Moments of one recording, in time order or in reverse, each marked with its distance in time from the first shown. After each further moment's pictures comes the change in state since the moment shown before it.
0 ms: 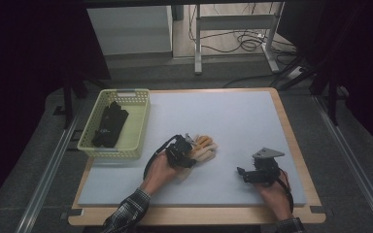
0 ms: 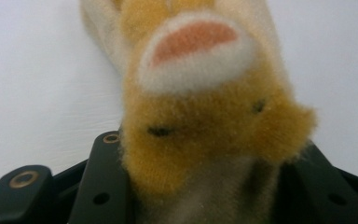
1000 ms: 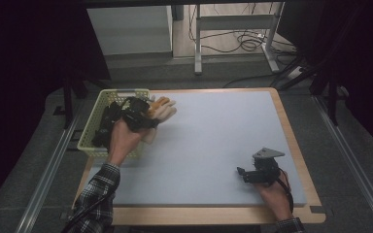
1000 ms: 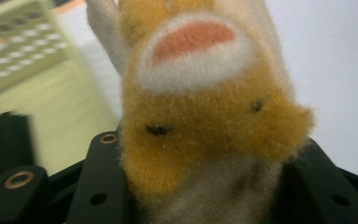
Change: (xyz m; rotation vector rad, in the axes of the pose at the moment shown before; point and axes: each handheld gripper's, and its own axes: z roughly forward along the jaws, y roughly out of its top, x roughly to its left) left arm 0.111 0.001 -0.128 -0.097 0.240 -0.287; right arm 0.000 0.000 0.000 -0.003 0.000 0.001
